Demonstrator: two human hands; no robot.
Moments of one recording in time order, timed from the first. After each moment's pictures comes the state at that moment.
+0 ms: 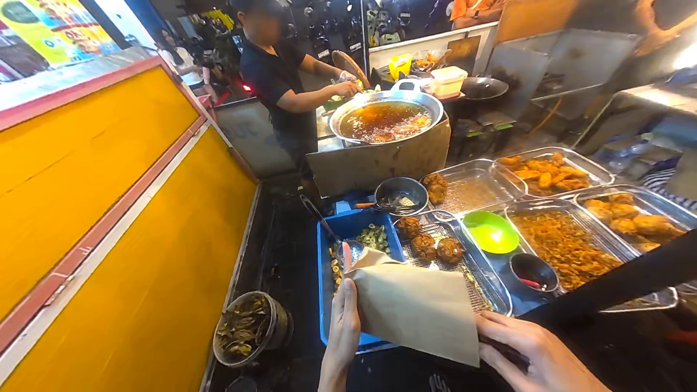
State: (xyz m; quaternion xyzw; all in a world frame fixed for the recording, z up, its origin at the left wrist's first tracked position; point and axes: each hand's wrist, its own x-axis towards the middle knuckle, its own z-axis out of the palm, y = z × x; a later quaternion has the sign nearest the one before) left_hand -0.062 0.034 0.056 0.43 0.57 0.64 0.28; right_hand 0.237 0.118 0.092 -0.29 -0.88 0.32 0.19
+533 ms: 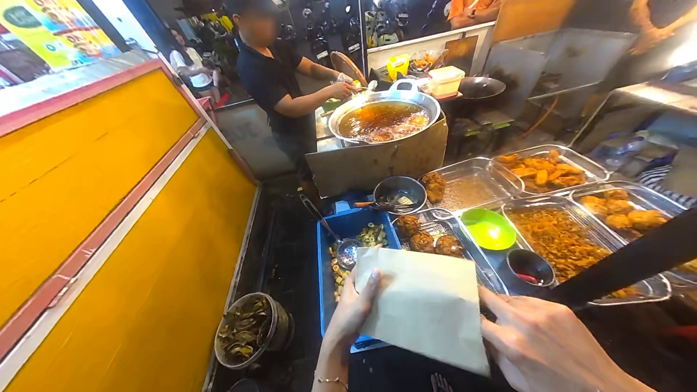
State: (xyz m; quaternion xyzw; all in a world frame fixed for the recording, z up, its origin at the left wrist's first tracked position) left_hand -0.061 0.052 0.088 0.31 0.56 0.58 0.51; right_hand 0.211 0.114 0.149 -0.22 -0.96 -0.08 0.18
